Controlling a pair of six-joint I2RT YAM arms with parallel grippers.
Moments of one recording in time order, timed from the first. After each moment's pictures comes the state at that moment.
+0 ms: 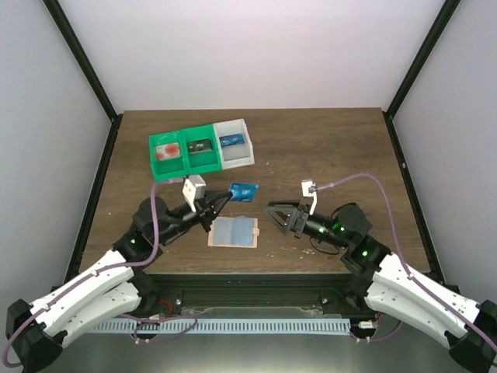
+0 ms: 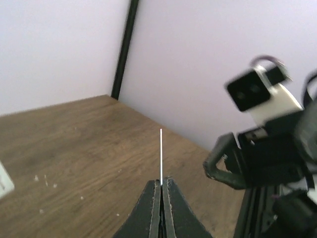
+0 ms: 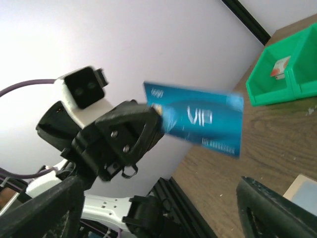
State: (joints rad) left arm -0.79 0.73 0.54 0.21 0.25 -0.22; right arm 0.81 0.69 0.48 0.29 -0.36 0.90
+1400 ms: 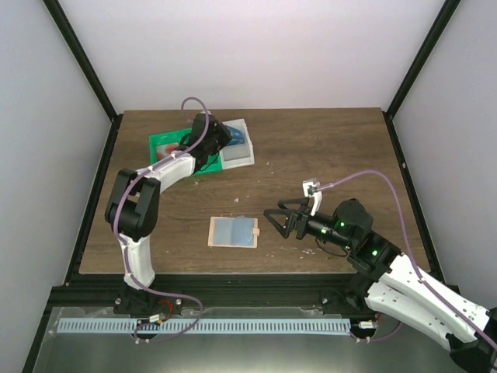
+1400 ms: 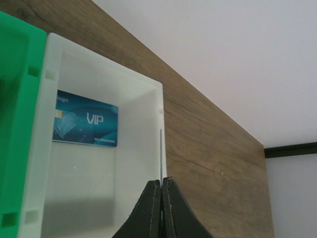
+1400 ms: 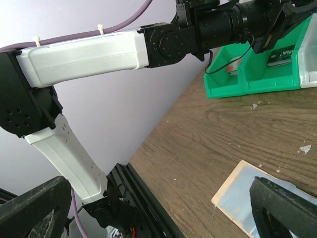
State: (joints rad) left arm -0.39 1.94 1.38 0.09 0.06 -0.96; right arm 0.81 0.62 0.57 -0.04 -0.29 0.69
